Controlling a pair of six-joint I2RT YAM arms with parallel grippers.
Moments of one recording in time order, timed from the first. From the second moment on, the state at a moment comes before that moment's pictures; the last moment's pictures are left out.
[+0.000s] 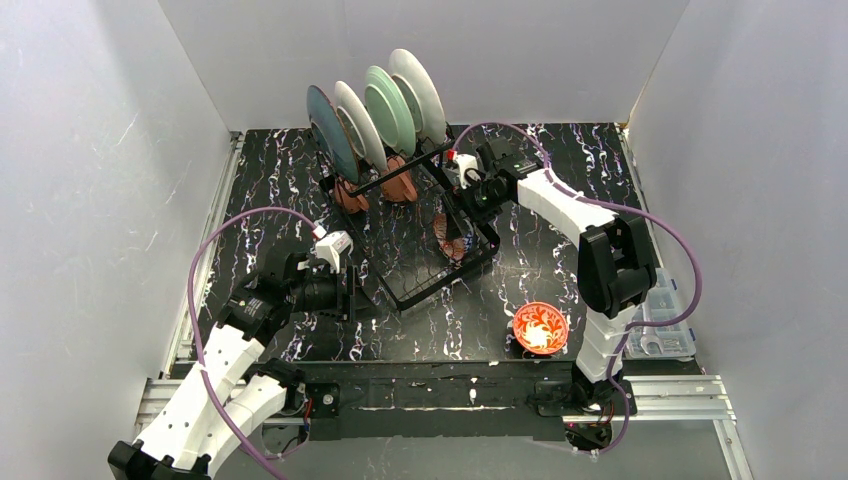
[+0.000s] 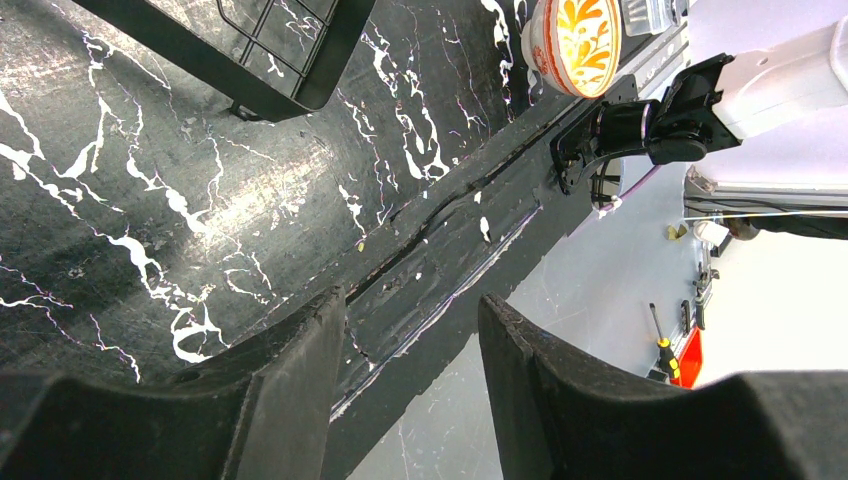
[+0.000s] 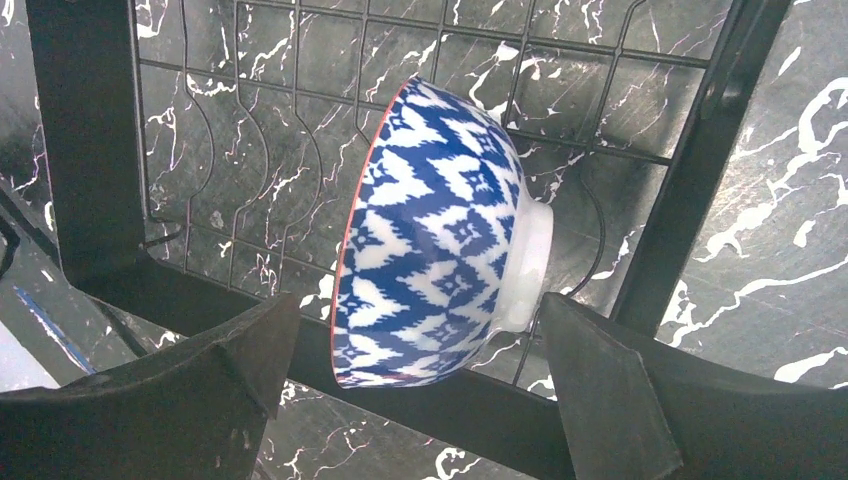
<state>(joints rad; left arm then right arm) -0.42 0.72 0.71 -0.76 0.59 -0.42 0.49 1.89 1.53 -0.71 -0.47 -0.12</state>
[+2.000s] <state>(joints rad) -0.42 0.71 0.71 -0.77 0.56 -0.42 0.49 1.17 1.21 -0.67 -0.20 0.31</state>
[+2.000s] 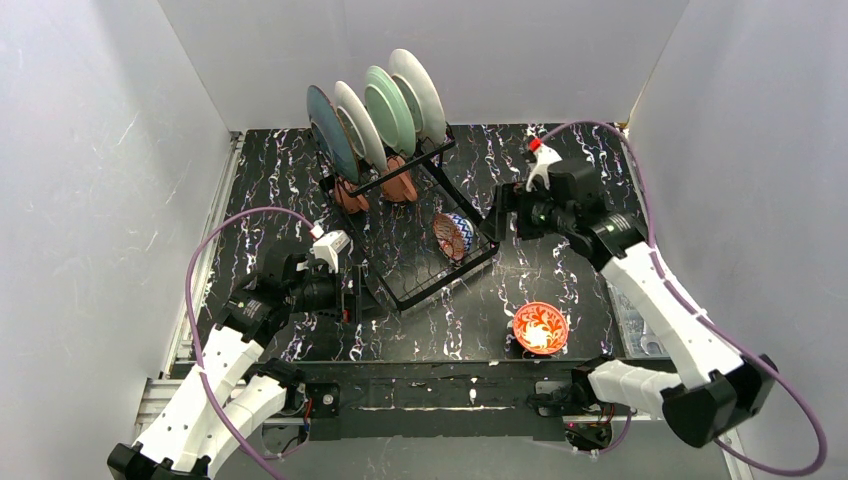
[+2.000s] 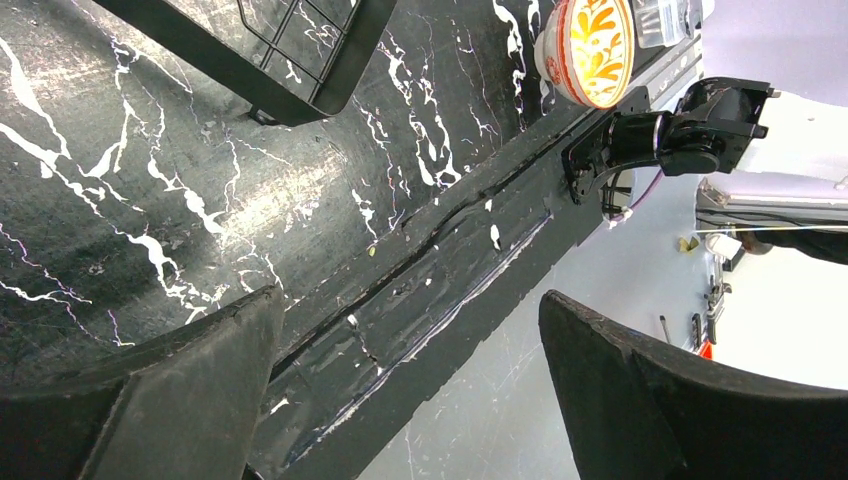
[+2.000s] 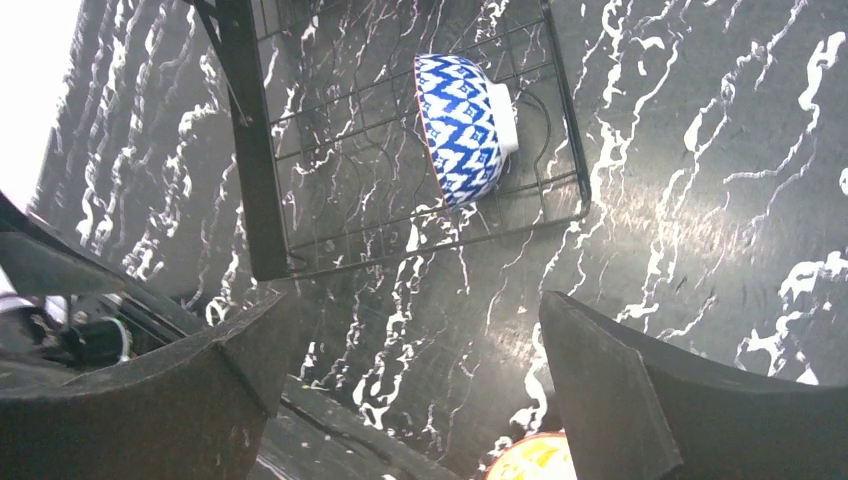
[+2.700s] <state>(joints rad) -0.42 0.71 0.71 -0.78 0.53 -0.42 0.49 0.93 1.06 -0.97 -0.11 0.43</state>
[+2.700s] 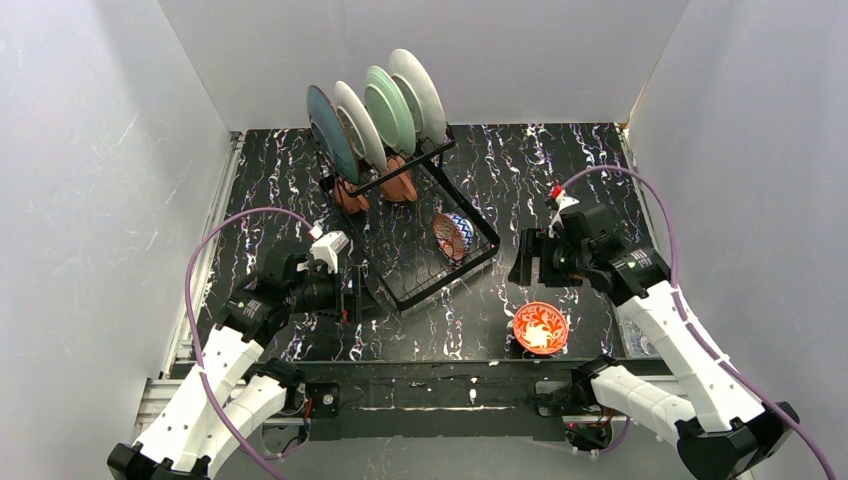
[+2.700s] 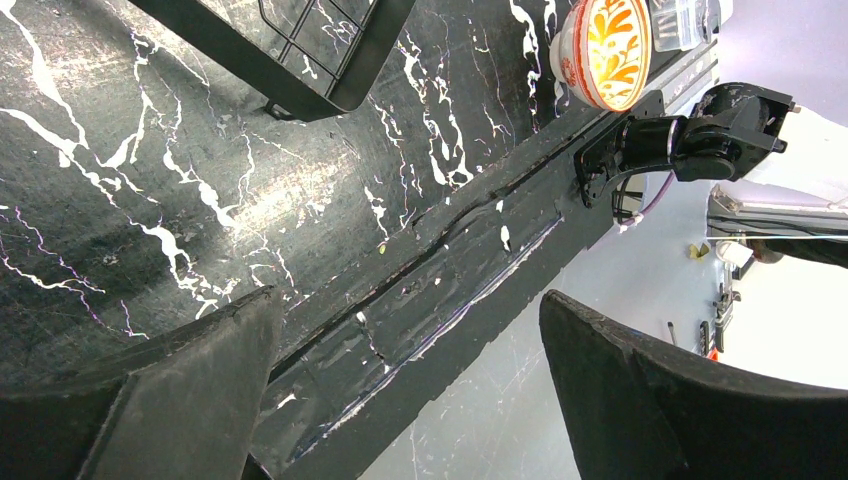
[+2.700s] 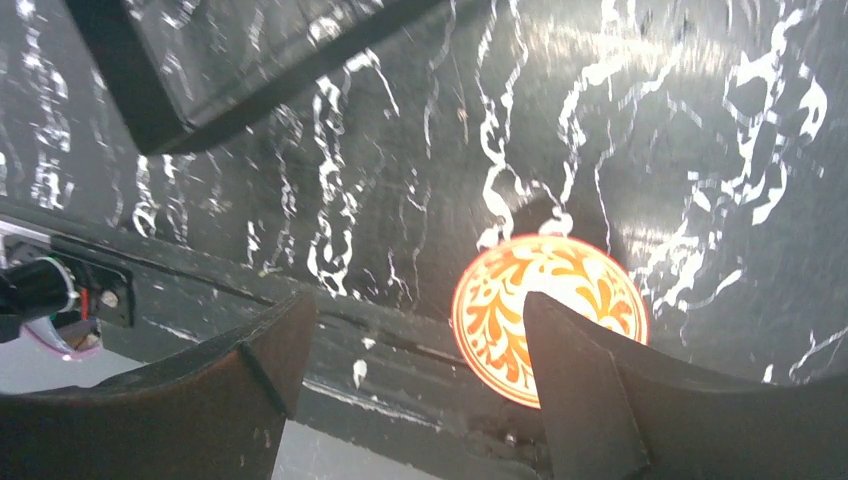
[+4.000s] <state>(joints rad) -0.42 0.72 0.71 -0.79 0.53 -0.42 0.99 1.16 0.83 -0.99 0.26 0.75</state>
